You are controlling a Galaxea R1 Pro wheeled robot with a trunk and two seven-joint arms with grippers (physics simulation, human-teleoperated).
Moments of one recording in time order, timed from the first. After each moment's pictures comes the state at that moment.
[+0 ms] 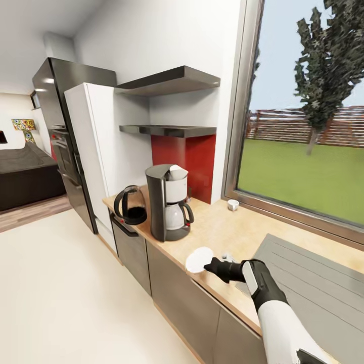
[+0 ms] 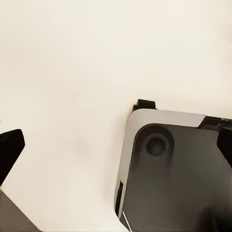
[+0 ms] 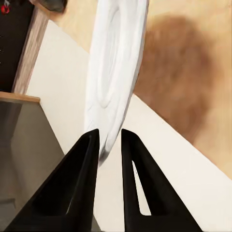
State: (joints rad) left arm -0.09 0.13 0.03 -0.30 0.12 0.15 -0.01; right arm -0.72 0.15 -0.46 -0.69 -0.03 0.87 0.45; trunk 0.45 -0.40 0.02
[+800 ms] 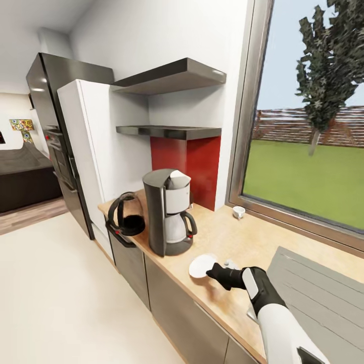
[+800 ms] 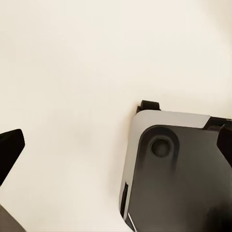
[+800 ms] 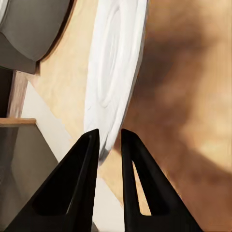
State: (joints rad) left arm -0.09 0.14 0.02 -0.30 0.12 0.15 -0.01; right arm -0.72 0.15 -0.54 -0.60 -0.06 0.80 0.35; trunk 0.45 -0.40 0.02
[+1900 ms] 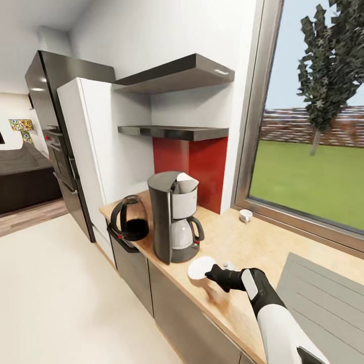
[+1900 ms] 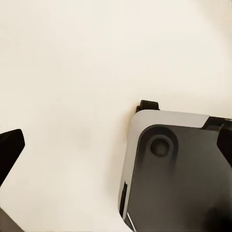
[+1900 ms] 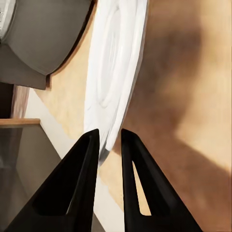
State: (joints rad) left arm -0.09 0.14 0.02 -0.30 0.12 0.15 -0.01; right arm -0.72 0.15 -0.54 -0.58 -0.07 0.81 0.35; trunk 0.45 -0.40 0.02
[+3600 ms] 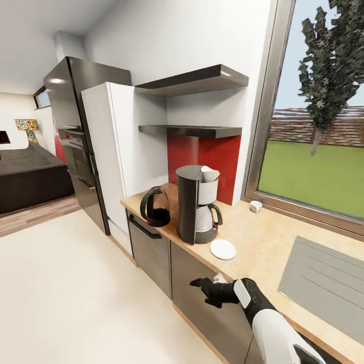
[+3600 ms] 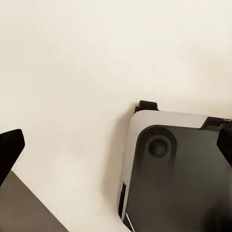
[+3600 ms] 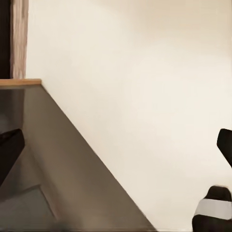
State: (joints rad) left arm -0.09 0.13 0.02 -0.30 0.12 0.15 -0.01; right arm -0.72 0.16 -0.54 -0.42 -0.06 0.80 0.36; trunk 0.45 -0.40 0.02
